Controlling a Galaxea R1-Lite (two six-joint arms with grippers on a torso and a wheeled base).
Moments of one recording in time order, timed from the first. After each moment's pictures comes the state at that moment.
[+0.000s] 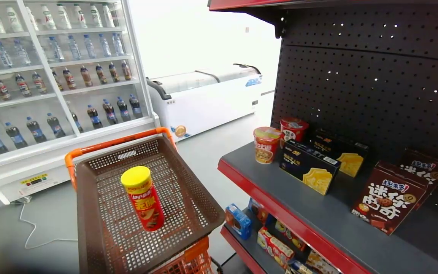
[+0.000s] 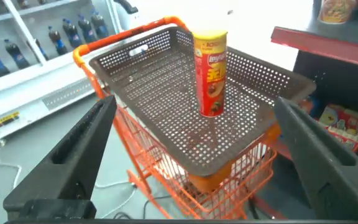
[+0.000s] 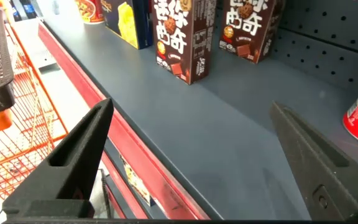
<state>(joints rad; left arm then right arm) 0.00 0.07 -0.13 0.05 -0.05 0.07 0.00 0.00 0.00 0.00 0.00 0.00</state>
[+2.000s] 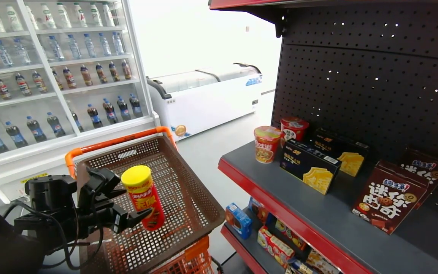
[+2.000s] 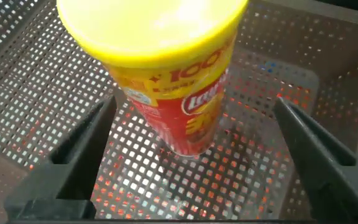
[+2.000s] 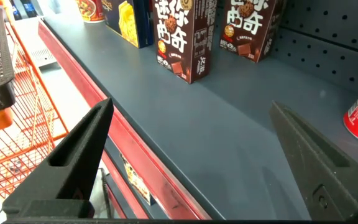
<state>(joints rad) 0.04 1.95 -0.38 -1.09 -0.43 0.32 0.00 0.00 0.00 0.00 0.00 0.00</state>
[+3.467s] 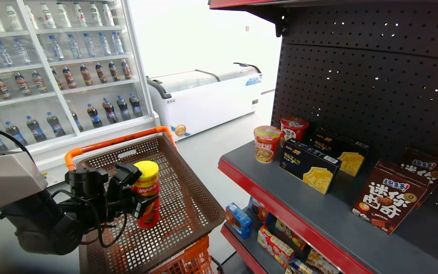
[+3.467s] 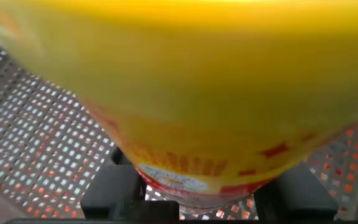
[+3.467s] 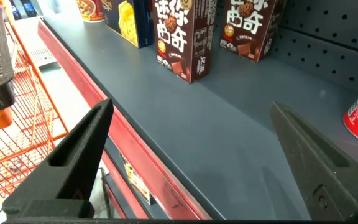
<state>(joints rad) 0.00 2.15 -0.59 -1.09 -0.36 0.35 0.00 0.00 0.00 0.00 0.00 0.00</state>
